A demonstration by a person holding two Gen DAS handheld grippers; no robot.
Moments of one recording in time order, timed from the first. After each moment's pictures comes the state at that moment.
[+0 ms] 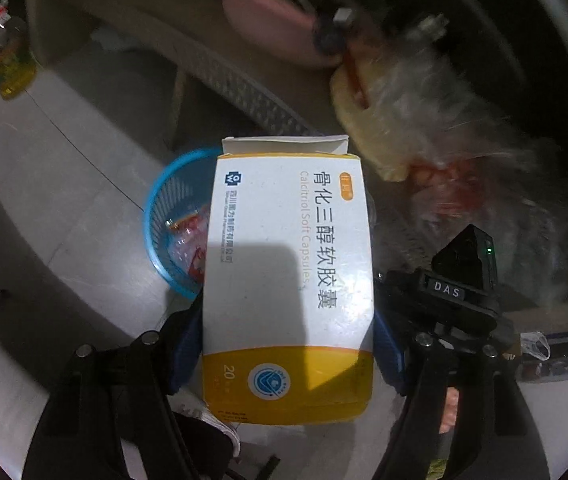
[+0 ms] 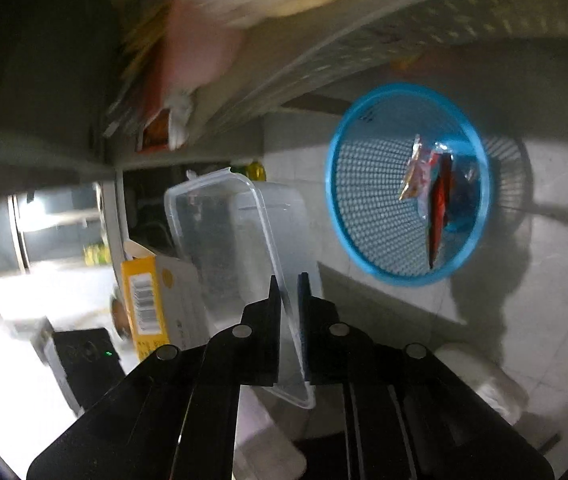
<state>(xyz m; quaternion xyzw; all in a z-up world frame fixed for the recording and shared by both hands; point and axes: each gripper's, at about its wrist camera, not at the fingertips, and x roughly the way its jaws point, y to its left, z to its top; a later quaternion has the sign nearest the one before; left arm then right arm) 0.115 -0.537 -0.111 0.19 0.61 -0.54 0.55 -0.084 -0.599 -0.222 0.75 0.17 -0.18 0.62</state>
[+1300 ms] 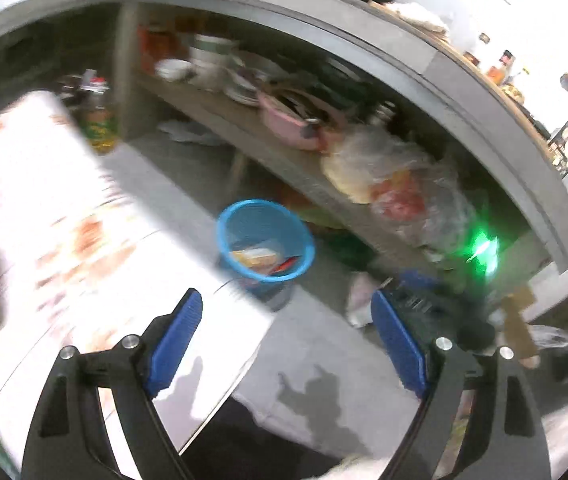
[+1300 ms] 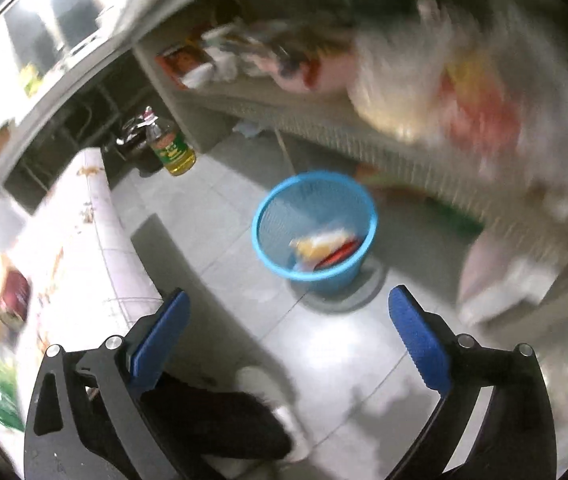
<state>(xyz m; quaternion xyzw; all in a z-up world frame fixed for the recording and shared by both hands) 0.041 -0.214 0.033 0.10 0.43 -0.54 0.72 -0.102 -0.430 -0.062 0.29 0.35 -0.38 0.80</state>
